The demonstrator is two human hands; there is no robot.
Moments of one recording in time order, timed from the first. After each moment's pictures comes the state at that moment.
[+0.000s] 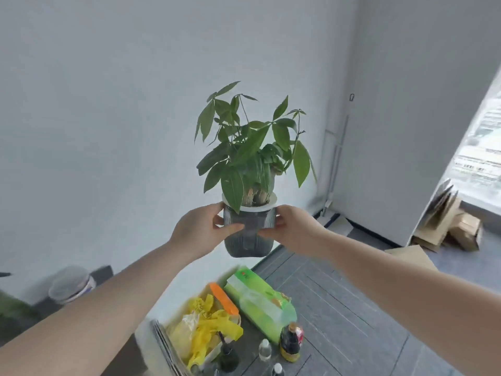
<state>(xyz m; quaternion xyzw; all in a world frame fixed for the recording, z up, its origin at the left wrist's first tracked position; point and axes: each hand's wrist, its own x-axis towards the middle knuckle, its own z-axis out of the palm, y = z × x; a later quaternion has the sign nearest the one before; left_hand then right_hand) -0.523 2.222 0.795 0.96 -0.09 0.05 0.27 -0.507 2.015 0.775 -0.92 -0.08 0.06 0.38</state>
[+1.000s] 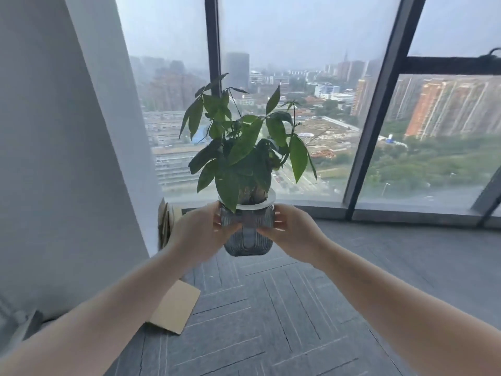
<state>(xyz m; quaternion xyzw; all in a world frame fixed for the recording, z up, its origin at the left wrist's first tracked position) -0.432 1.397 0.820 0.76 -0.57 -0.06 0.29 -0.606 1.310 0.816 -0.82 0.39 -0.25 0.35</state>
